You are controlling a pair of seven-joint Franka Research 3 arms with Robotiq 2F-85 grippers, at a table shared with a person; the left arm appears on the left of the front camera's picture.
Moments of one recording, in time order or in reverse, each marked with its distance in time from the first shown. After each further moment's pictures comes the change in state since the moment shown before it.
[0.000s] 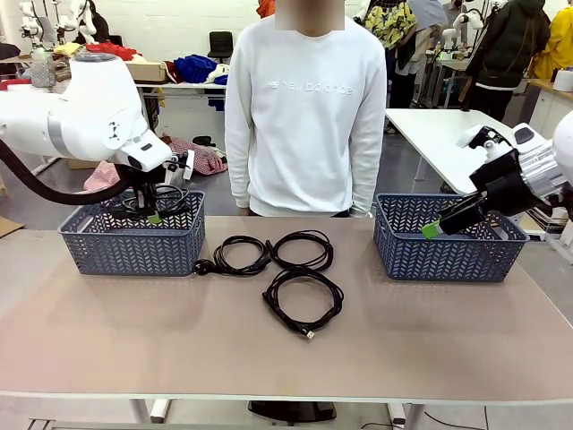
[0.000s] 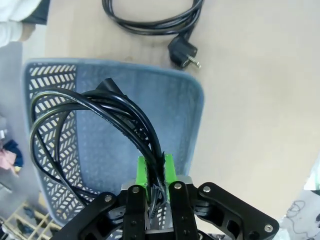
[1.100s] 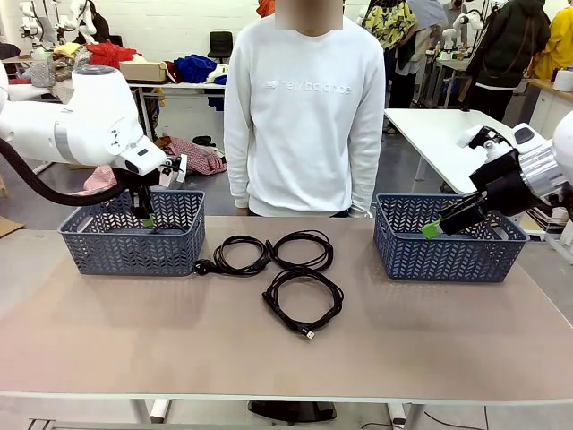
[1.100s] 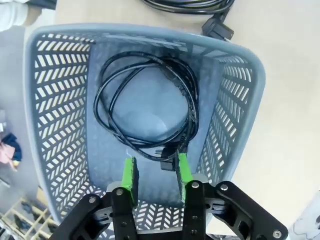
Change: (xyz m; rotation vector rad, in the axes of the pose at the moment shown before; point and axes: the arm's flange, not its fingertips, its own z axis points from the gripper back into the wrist) left arm -0.021 0.032 -0.029 0.007 0.018 0.024; right arm 0.000 0.000 0.000 0.000 0.000 0.000
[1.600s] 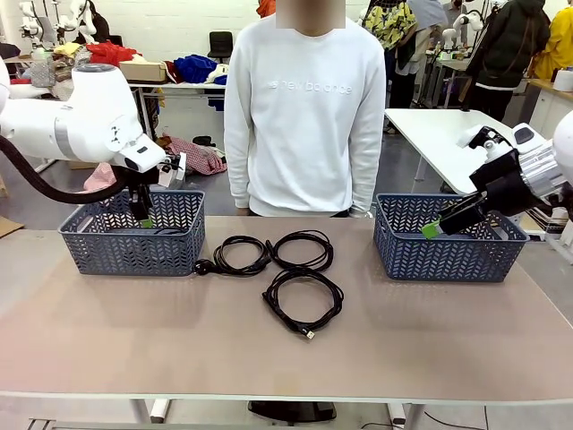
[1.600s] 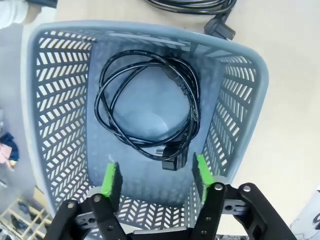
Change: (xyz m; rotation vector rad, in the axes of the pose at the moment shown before) left arm -0.001 0.007 0.000 -0.016 -0.002 0.013; right arm 0.000 0.000 0.000 0.000 0.000 0.000
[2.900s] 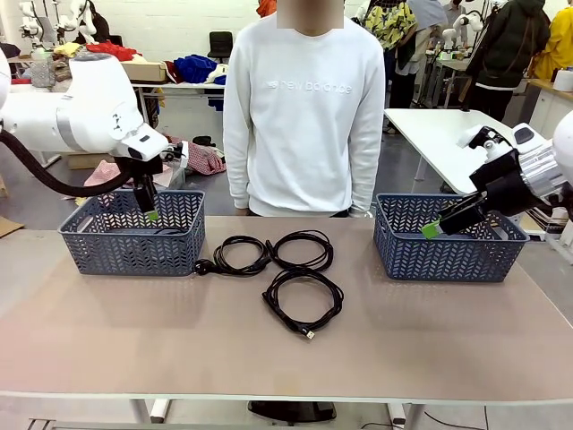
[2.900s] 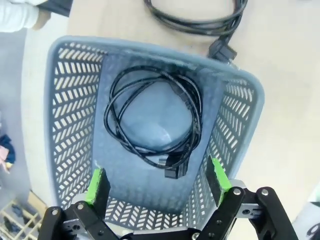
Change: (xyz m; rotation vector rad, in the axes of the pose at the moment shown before) left arm 0.011 0.008 0.017 -0.003 -0.064 0.051; right arm 0.000 0.000 0.000 0.000 0.000 0.000
